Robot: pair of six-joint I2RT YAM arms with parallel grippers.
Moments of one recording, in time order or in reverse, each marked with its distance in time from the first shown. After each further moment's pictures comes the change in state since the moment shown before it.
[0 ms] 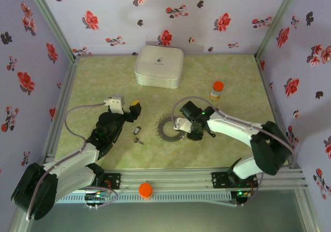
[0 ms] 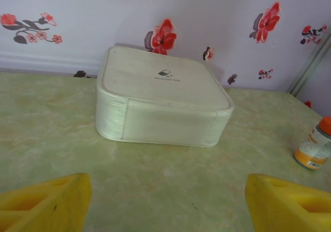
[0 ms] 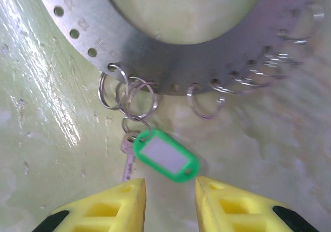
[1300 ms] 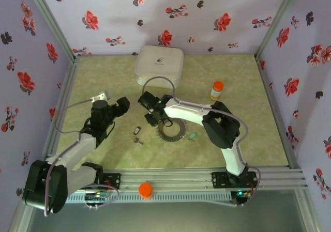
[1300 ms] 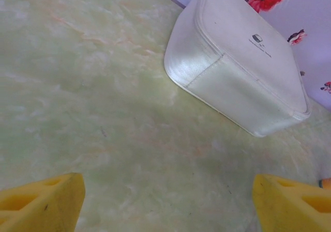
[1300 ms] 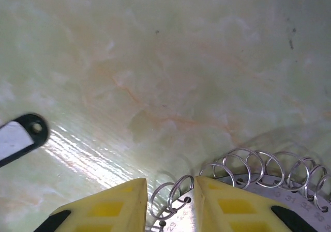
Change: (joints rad) left arm 0.291 0.088 0.107 -0.348 0.175 -0.393; right arm 0.219 0.636 0.689 0.017 0.068 0.916
